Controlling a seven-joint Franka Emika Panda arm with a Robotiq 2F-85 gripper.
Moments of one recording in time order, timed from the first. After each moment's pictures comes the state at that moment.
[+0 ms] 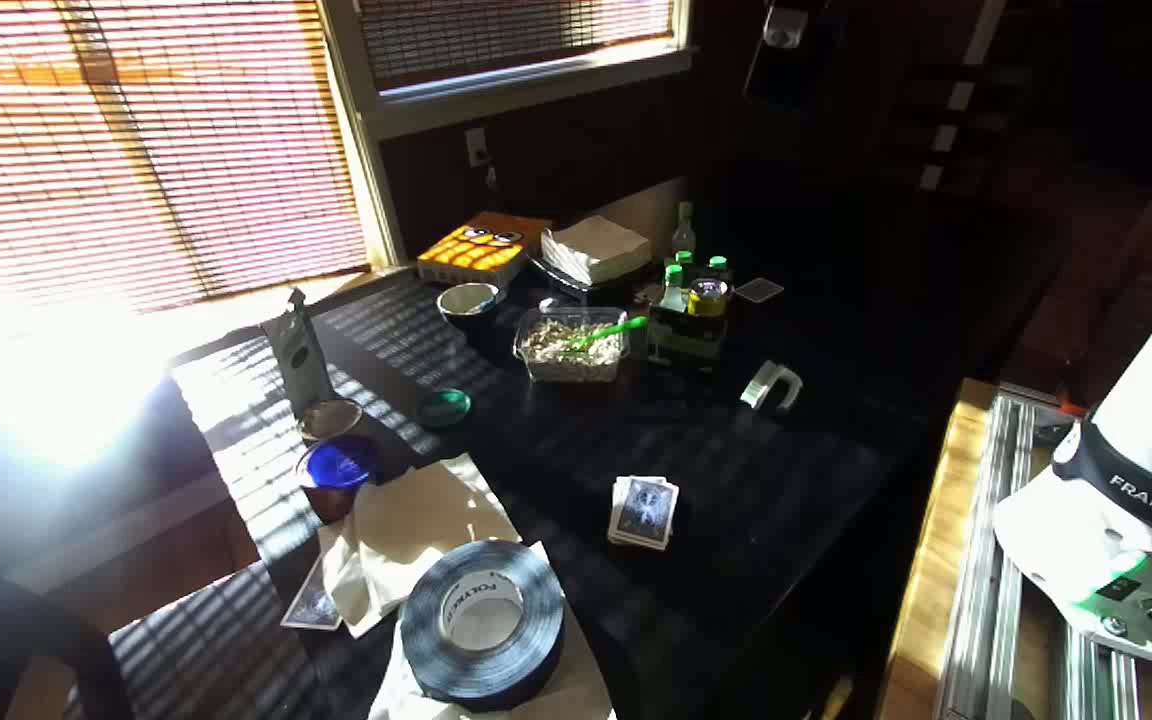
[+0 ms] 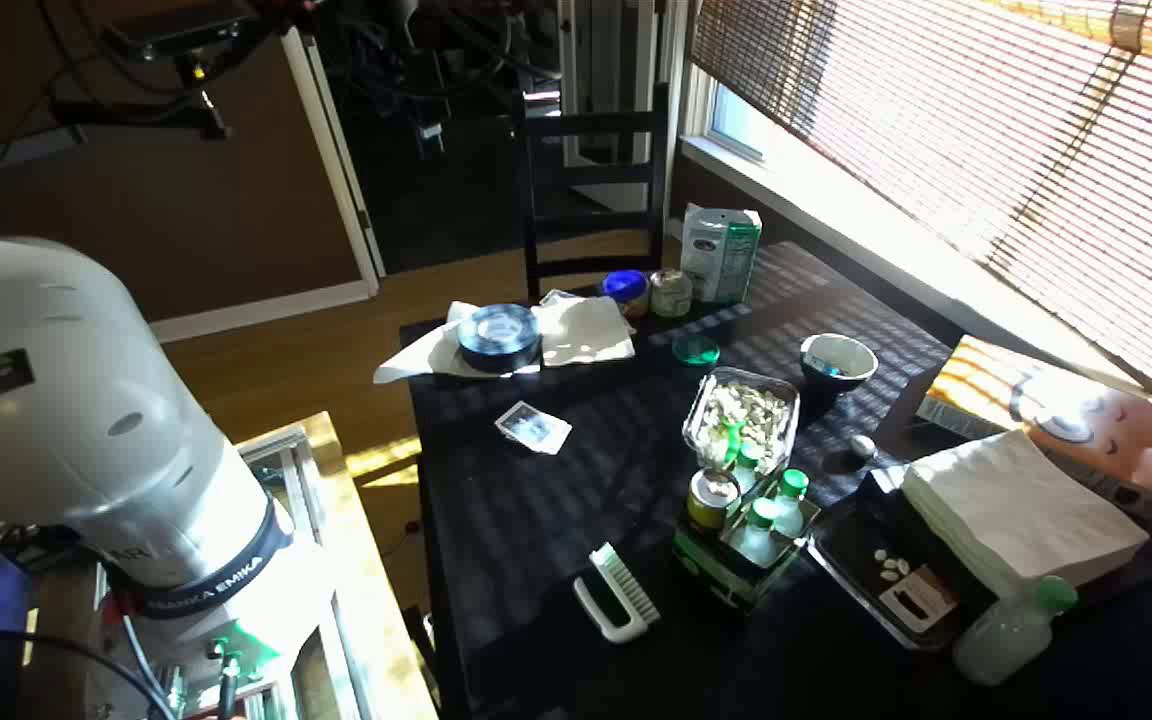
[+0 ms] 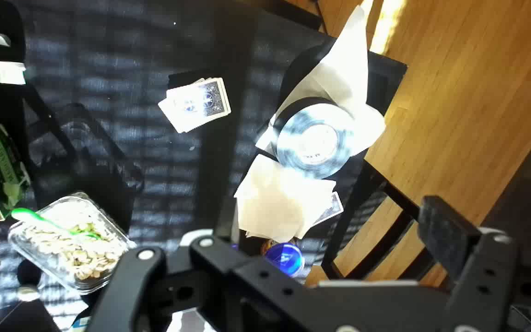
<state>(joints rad) 0.21 -0.88 0.11 -2.59 0.29 1.90 0.11</state>
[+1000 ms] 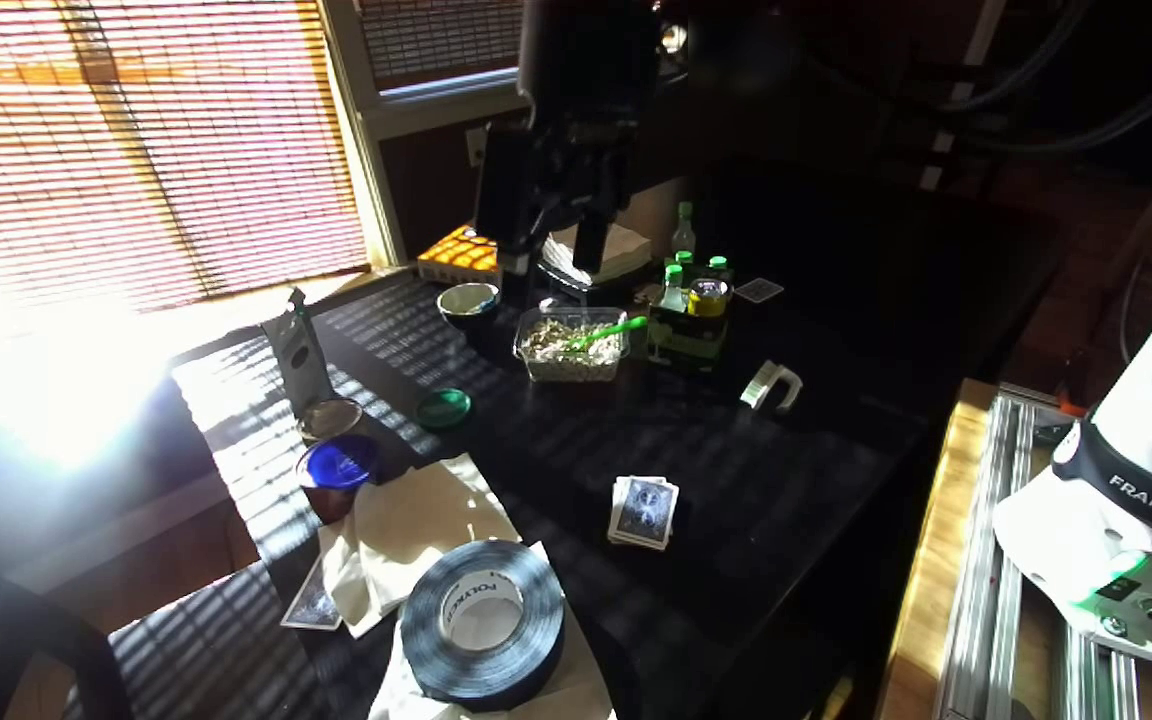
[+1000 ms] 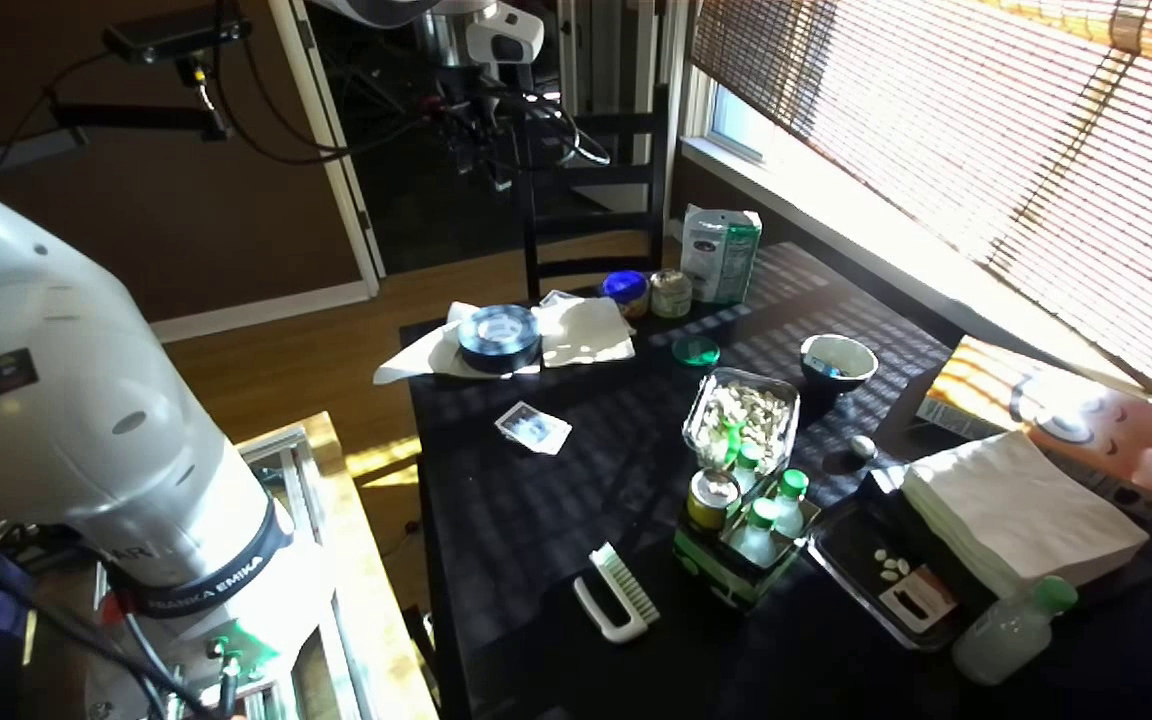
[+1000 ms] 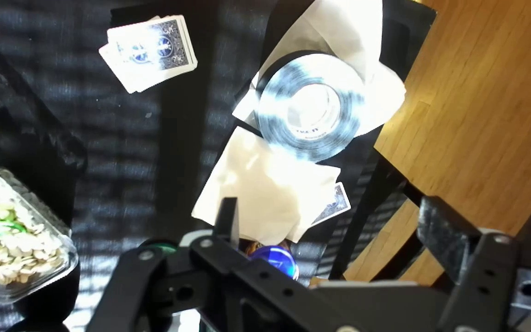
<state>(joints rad) 0.21 -0.33 0.27 -2.45 0.27 2.29 0.21</state>
